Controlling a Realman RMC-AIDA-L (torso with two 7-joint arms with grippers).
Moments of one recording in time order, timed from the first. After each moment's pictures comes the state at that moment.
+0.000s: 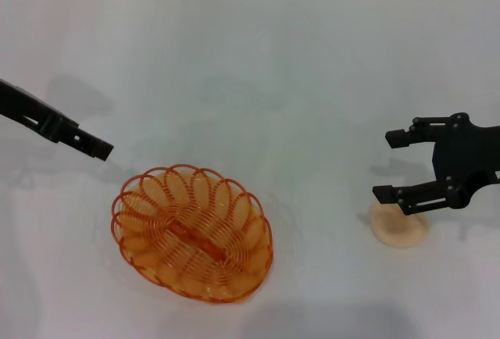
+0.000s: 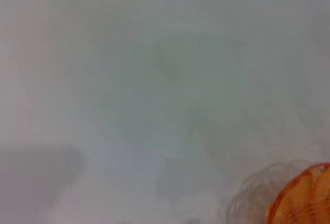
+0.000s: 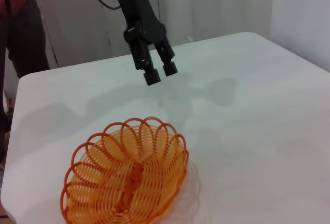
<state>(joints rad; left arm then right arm) -0.71 -1.94 0.85 1.07 2.59 1.79 -2.27 0.24 2.01 -1.27 -1.40 -1.88 -1.50 1.77</state>
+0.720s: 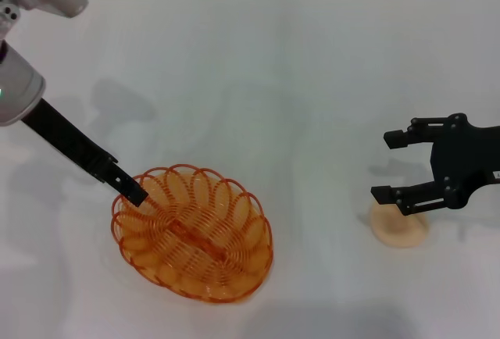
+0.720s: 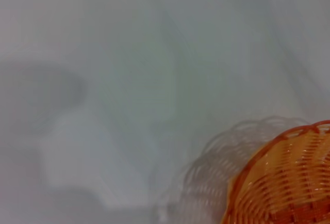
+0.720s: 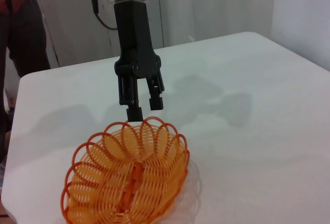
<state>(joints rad) -0.83 -1.99 0.94 0.89 2.70 1.79 -2.36 0.25 2.01 -1.28 -1.40 -1.88 -1.50 1.77</state>
